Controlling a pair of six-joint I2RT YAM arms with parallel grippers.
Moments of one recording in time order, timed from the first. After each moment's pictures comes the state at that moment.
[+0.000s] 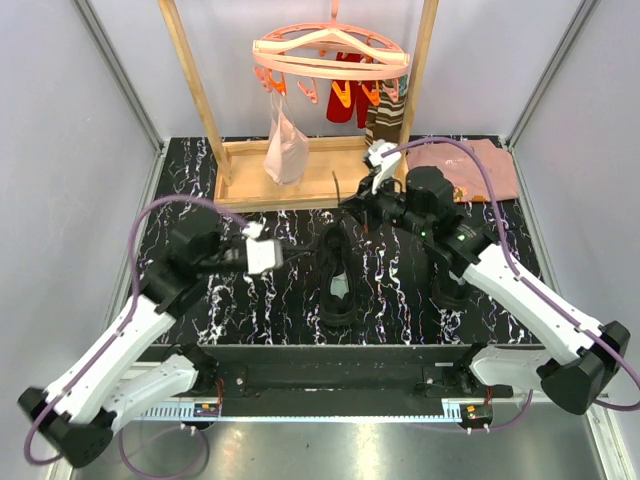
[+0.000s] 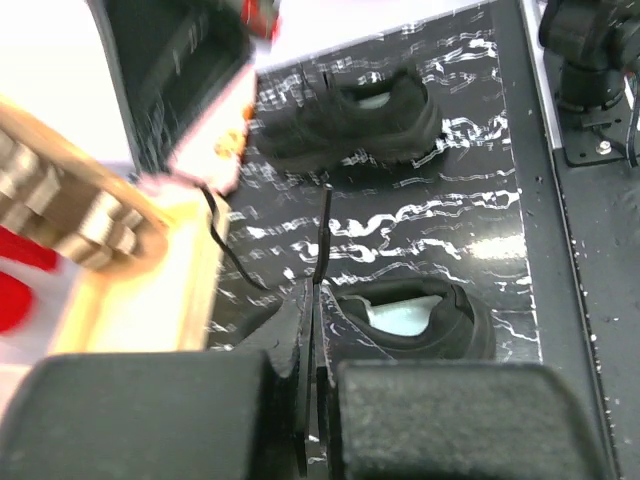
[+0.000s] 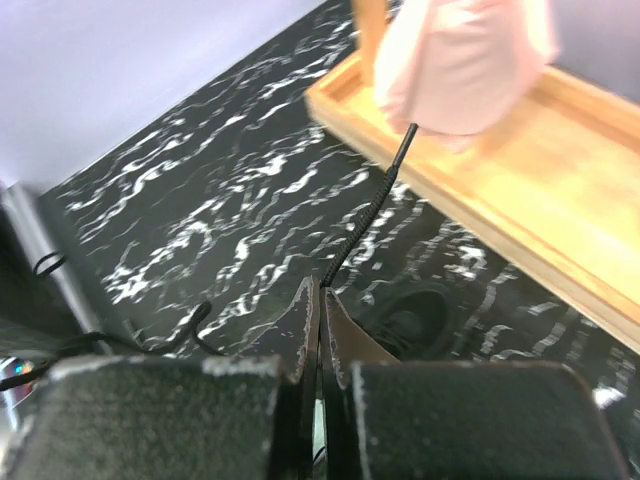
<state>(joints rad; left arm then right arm) -0.60 0.87 0.92 -0.27 0.78 0.55 0.70 1.20 1.22 -0.24 -0.19 0.11</state>
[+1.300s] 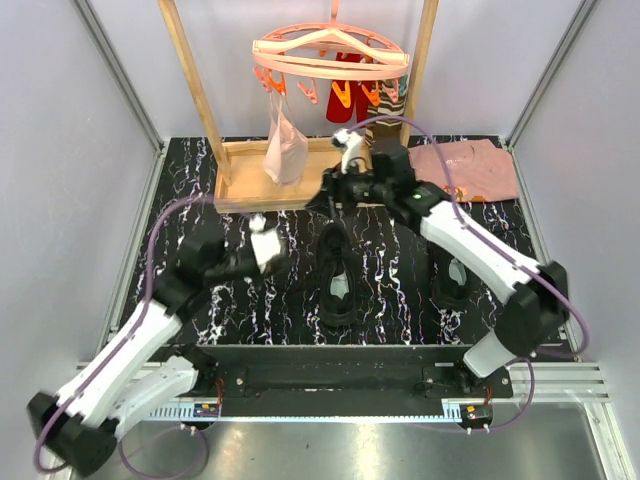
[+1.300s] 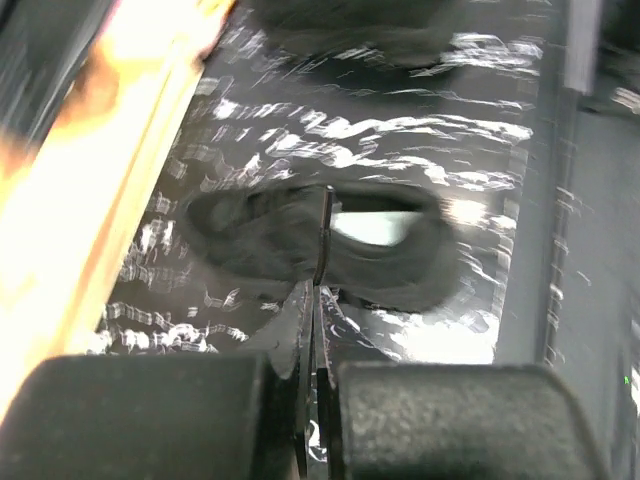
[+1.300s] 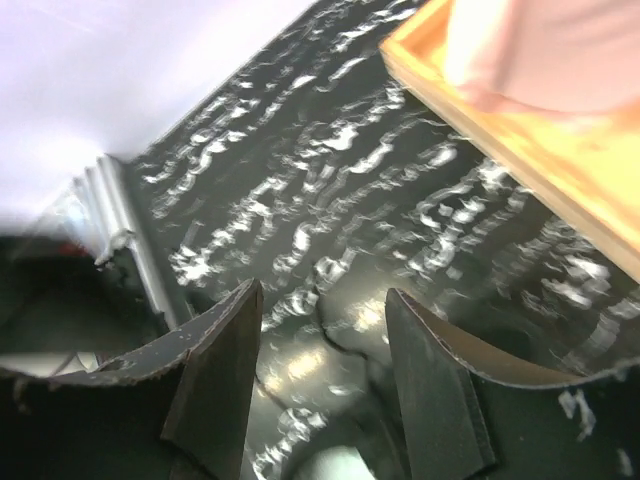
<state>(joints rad) -0.55 0.76 0.75 -0.35 0.64 0.43 0.64 1.59 1.44 -0.21 -0.52 0.23</state>
